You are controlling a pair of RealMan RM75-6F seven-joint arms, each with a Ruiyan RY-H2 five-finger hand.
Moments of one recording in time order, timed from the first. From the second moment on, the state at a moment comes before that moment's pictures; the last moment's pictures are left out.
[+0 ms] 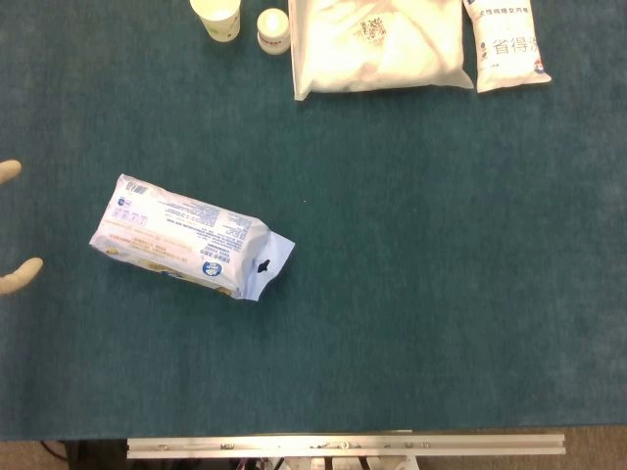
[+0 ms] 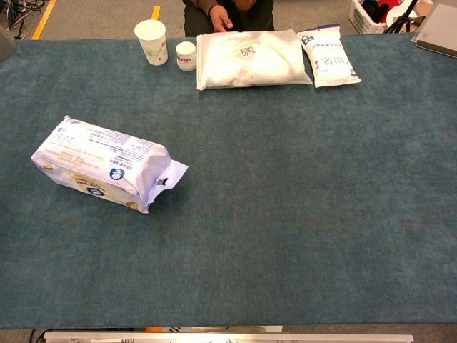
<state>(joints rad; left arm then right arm) -0.11 -0.96 -0.05 -1.92 1.52 1.48 0.06 0.07 -0.87 0.05 -1.90 -1.48 1.45 -0.03</state>
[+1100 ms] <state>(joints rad) -0.48 -0.91 0.01 -1.68 1.61 0.87 -0.21 0.10 -0.84 0.11 -1.89 -1.44 1.44 0.04</state>
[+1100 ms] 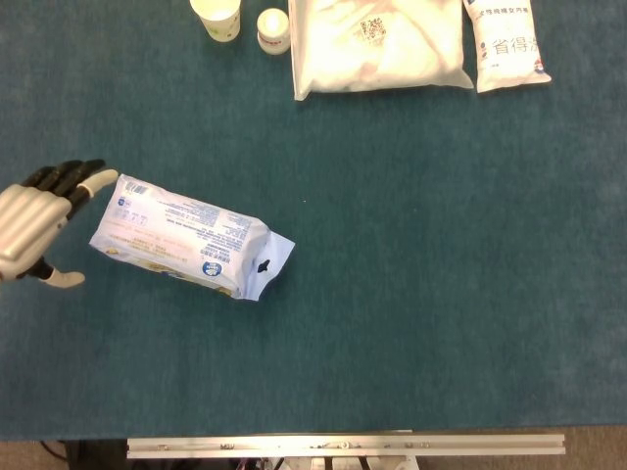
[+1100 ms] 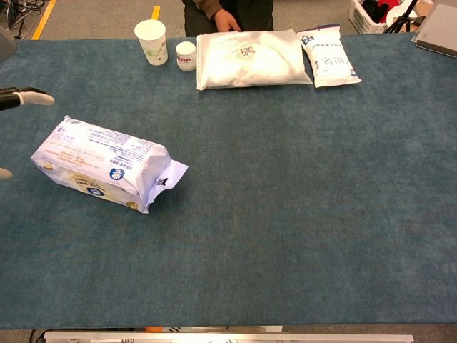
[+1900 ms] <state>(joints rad) -0.62 -1.08 0.02 -1.55 1.53 0.70 -0.24 0.10 -0.85 0.09 -1.87 -1.42 1.41 0.04</state>
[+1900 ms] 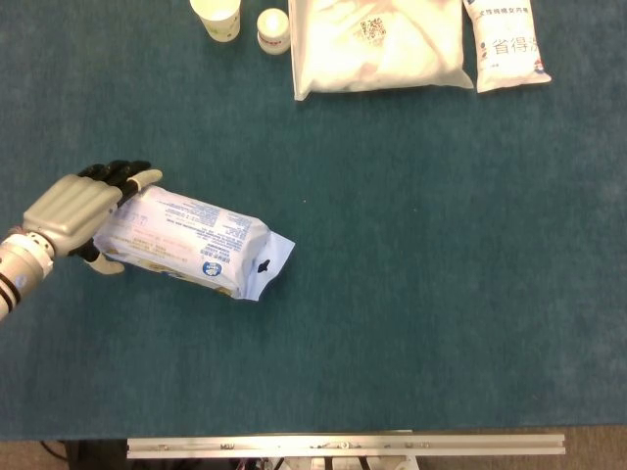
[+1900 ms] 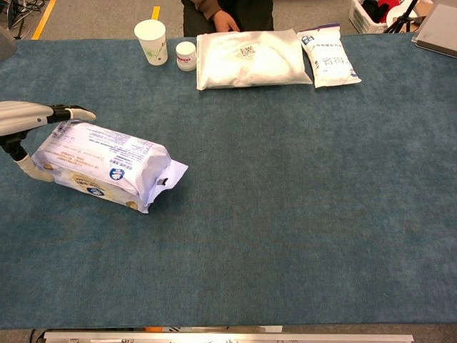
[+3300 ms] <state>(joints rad) -0.70 -1.00 -0.09 -1.97 1.04 0.79 -0.14 0.47 -1.10 0.17 -2.06 -1.45 1.04 -0.06</state>
